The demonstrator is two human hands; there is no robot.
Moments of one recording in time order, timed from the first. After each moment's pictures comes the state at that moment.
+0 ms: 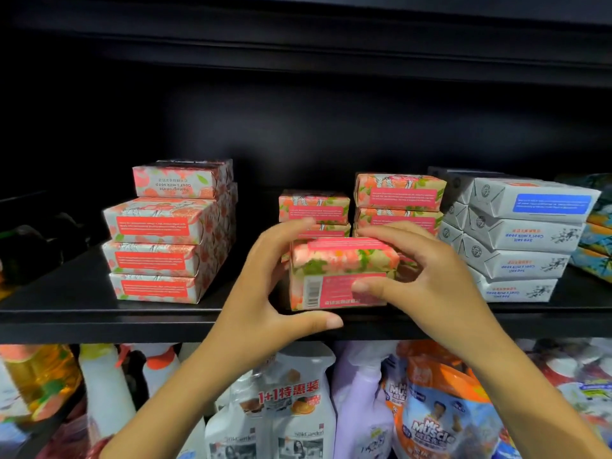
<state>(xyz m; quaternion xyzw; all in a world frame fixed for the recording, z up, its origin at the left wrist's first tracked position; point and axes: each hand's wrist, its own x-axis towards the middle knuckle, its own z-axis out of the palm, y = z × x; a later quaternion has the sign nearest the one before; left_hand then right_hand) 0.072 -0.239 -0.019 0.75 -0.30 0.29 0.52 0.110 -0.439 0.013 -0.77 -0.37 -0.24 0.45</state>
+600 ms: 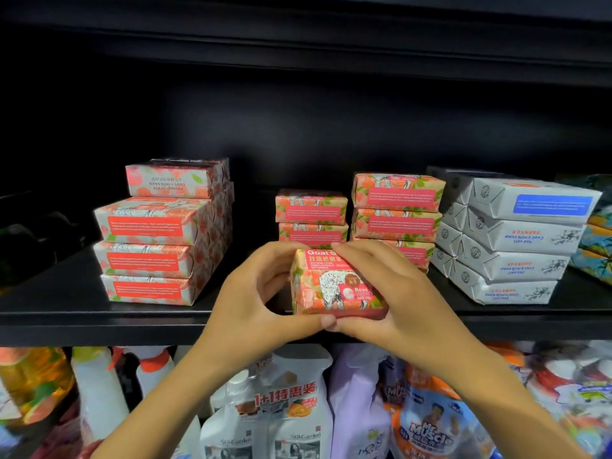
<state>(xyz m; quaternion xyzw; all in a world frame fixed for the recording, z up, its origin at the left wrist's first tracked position) 0.078 -0.237 -0.024 0.73 -0.26 0.25 0.58 0.115 -0.433 -0.008 -0.82 -0.43 -0.29 0.24</state>
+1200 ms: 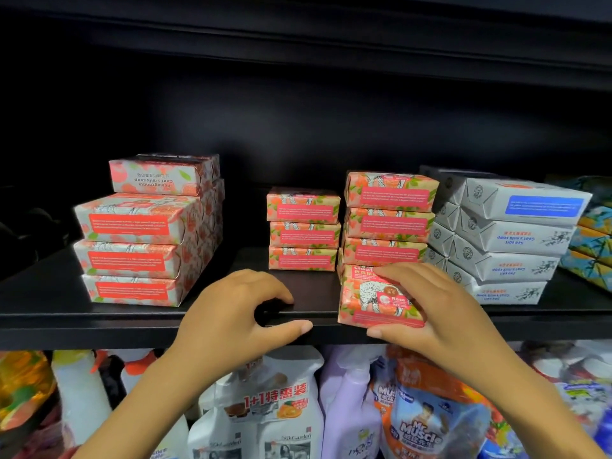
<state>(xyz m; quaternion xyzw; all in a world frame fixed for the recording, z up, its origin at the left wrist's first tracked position) 0.082 -0.219 -0.031 0.92 -0.16 0.29 0.21 0.122 -0.480 -0.020 -0.87 -0.35 -0.28 0.19</state>
